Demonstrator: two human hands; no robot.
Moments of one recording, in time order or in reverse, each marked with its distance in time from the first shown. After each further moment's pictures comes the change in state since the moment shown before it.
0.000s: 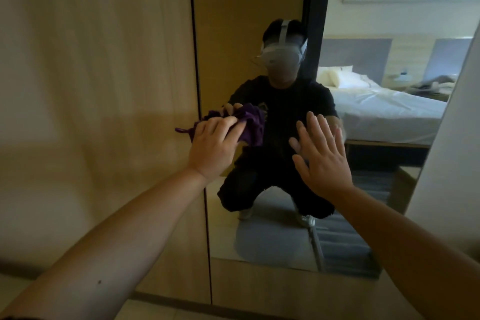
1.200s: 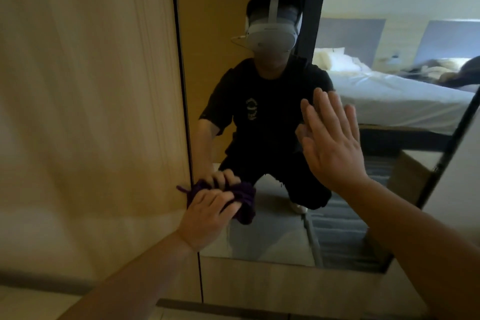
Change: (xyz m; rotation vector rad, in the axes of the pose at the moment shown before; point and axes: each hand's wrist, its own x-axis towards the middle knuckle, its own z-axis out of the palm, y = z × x) left_hand -0.183 0.039 0.066 -0.153 -0.179 0.178; right_hand 0.000 -0.002 0.025 0.028 0.144 -0.019
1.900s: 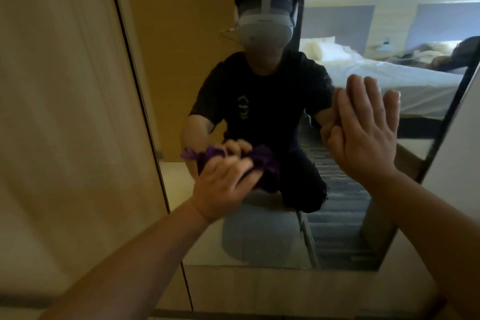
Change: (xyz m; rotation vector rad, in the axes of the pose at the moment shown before) left_hand 0.109 0.019 0.021 0.086 0.280 0.106; right_hand -0.021 0.090 0.009 -0.111 0.238 0.008
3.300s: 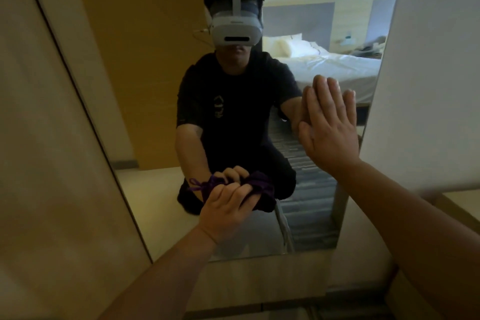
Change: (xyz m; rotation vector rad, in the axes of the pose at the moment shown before) left_hand -0.005 0.100 0.030 -0.071 -0.144 -0.006; right_hand -0.017 0.043 -0.028 -0.049 -0.126 0.104
